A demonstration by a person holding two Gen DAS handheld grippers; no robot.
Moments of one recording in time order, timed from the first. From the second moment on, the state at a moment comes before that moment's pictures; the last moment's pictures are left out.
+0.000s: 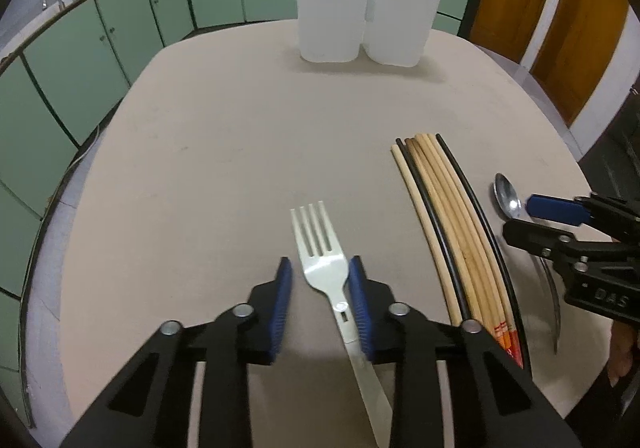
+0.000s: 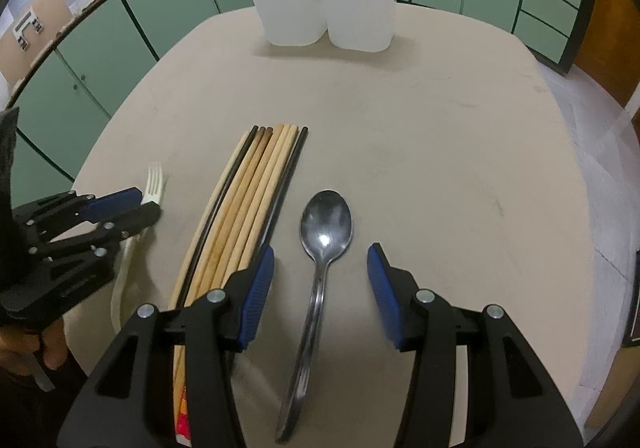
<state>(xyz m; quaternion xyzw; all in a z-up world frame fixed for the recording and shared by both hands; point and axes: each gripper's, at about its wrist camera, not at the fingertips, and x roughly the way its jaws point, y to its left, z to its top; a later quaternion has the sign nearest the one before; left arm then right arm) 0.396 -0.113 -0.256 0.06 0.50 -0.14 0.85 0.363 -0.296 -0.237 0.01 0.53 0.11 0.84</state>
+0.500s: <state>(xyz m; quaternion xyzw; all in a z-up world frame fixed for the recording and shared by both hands) 0.399 -0.116 -0.256 0.04 0.50 -0.16 0.85 0.365 -0.299 -0.234 -0.01 0.54 0.12 0.84</state>
